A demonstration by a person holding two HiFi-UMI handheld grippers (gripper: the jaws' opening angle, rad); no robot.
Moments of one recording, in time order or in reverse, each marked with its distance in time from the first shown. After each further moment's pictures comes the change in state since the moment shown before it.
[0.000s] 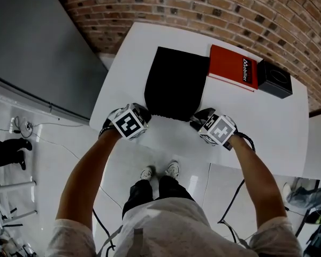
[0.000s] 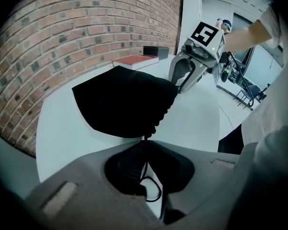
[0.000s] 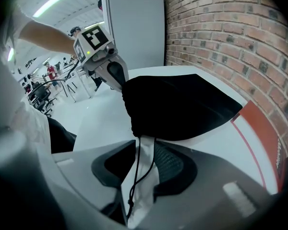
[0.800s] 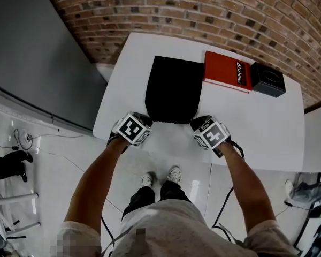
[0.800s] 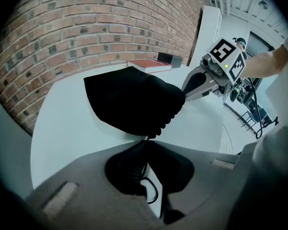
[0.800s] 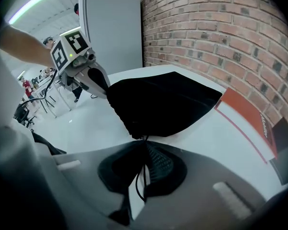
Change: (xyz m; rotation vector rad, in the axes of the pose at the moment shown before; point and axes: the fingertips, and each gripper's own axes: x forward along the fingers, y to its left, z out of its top) left arm 0.002 0.002 -0.003 -0.218 -0.062 -0.009; right arm 0.003 -0.011 0.003 0.217 -0.034 -0.178
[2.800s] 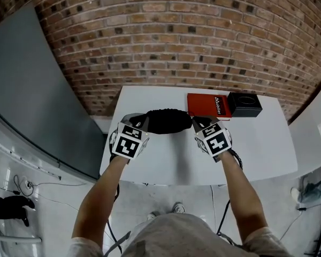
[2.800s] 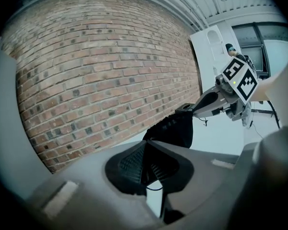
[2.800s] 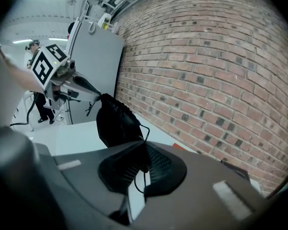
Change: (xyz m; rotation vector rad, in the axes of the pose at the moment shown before) left arm -0.175 0.031 0.189 0.162 -0.518 0.362; right arm -0.167 -0.068 0.138 0.043 -0.403 -0.416
